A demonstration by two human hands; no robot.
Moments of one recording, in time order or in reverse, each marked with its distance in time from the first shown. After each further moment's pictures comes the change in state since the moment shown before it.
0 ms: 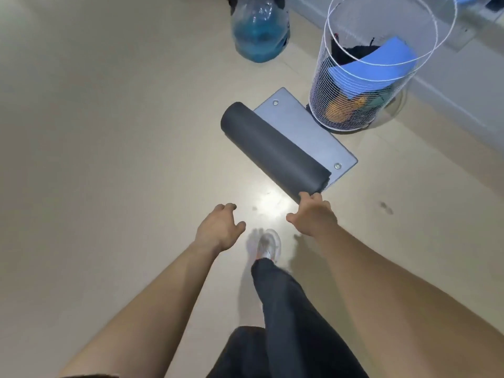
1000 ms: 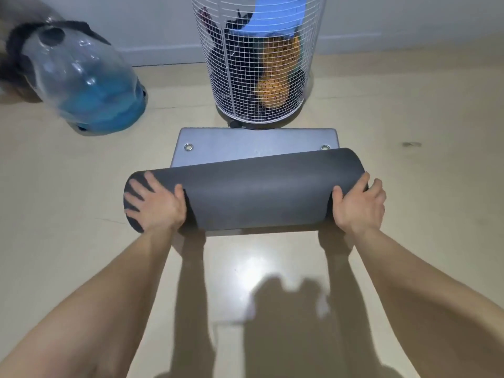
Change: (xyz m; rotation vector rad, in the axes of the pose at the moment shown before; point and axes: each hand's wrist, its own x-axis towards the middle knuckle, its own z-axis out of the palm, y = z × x) left_hand 0.651 -0.067 0.032 0.187 0.607 0.443; right_hand 0.415 0.023 0.254 0.529 0.958 0.882
